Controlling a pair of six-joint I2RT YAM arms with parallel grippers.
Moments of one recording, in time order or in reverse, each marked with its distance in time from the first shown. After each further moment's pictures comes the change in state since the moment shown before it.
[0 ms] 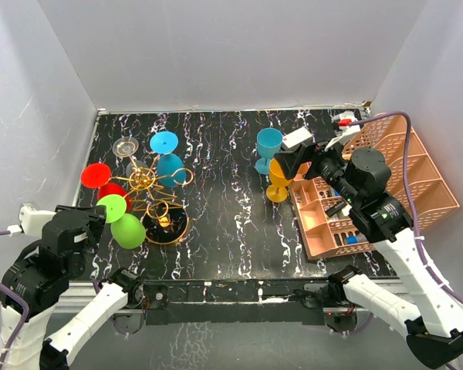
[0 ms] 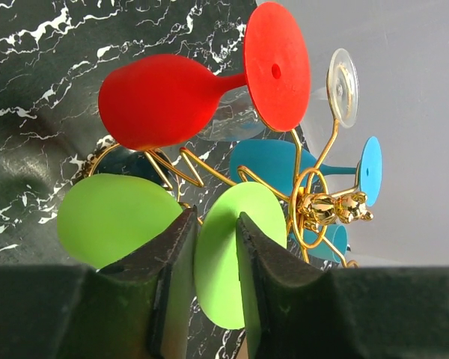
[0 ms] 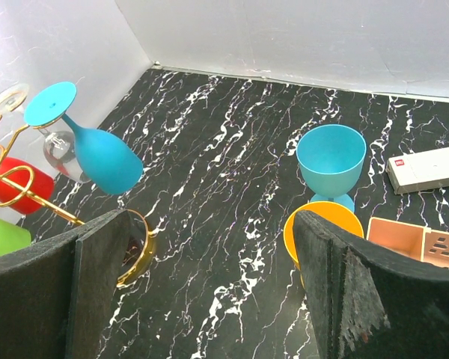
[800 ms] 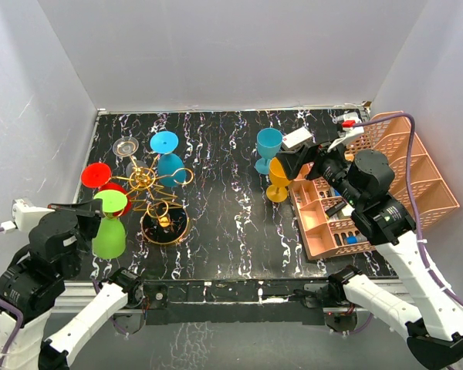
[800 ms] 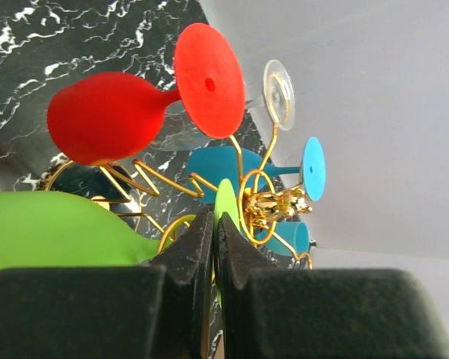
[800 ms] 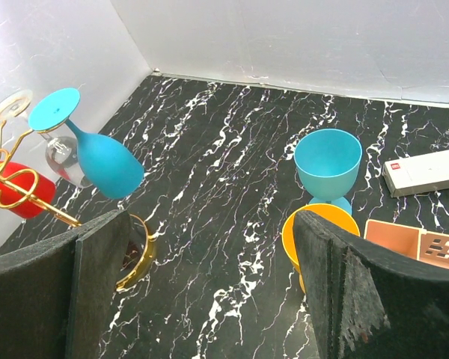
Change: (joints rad) left arm 0.000 -0.006 0.037 0.104 0.000 0.067; right arm 0.000 -0.020 0.000 0.000 0.011 0.000
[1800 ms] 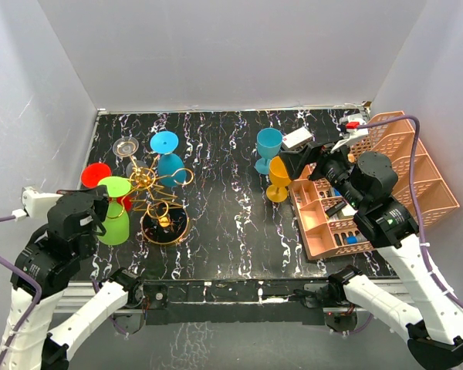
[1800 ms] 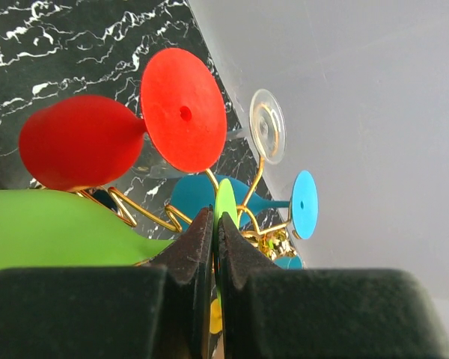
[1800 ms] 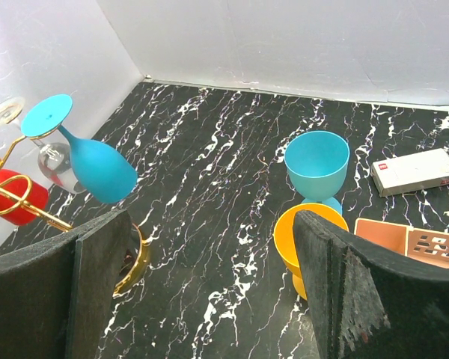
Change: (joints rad) left arm 0.000 0.084 -0.050 0.150 -0.069 -0.015; right arm 0.000 -0.020 0.000 -0.011 0.034 -0.005
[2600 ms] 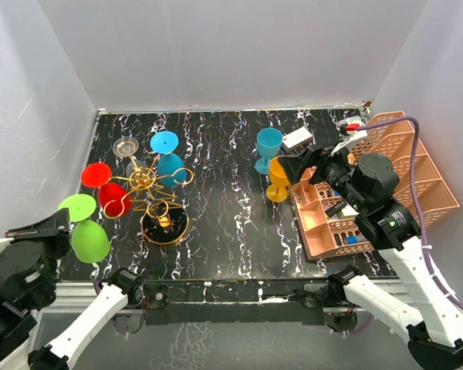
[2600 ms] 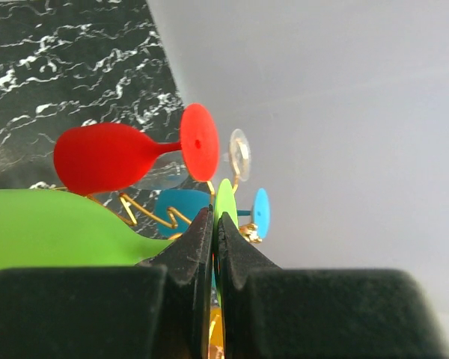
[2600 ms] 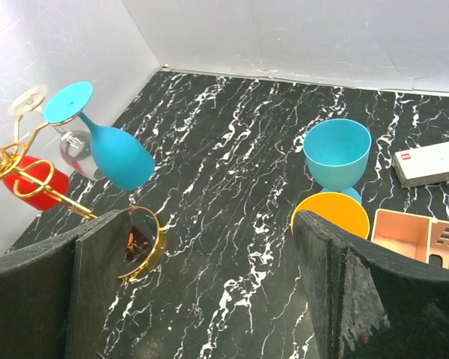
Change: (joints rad) left arm 0.000 -0.170 0.173 -0.239 -0.076 -0.093; right arm 0.000 -0.010 0.000 -0.031 -0.046 0.028
